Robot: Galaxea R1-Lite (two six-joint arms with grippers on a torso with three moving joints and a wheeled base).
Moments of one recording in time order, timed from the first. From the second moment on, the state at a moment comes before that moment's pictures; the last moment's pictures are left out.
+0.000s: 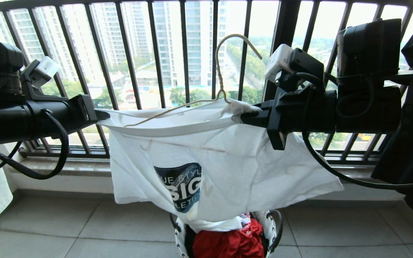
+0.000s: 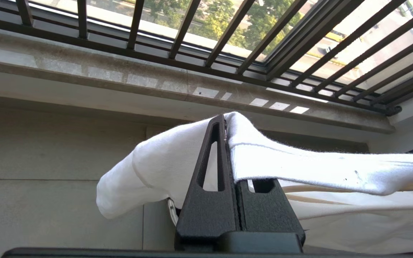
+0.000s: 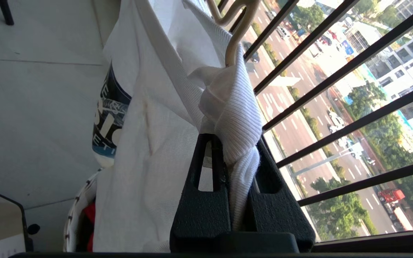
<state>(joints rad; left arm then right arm) -0.08 1.48 -1.14 -0.05 -0.23 -0.37 0.53 1.66 -1.36 -0.07 0.38 -0.60</state>
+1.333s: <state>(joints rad) -0.21 1.63 -1.85 0.54 -0.23 -0.41 0.54 1.78 -1.41 -0.21 0.36 -0.41</state>
